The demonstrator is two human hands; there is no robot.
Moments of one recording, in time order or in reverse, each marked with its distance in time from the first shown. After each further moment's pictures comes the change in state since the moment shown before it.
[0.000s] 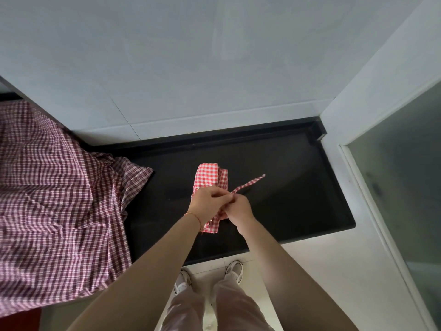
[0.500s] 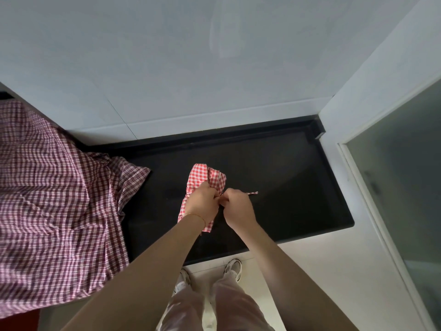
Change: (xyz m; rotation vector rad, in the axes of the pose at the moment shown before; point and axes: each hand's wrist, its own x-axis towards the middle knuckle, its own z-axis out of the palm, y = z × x) left_hand 0.019 -0.009 0.001 0.872 0.115 0.133; right_hand -0.005 0.004 -0.007 -0.620 0.142 -0.431
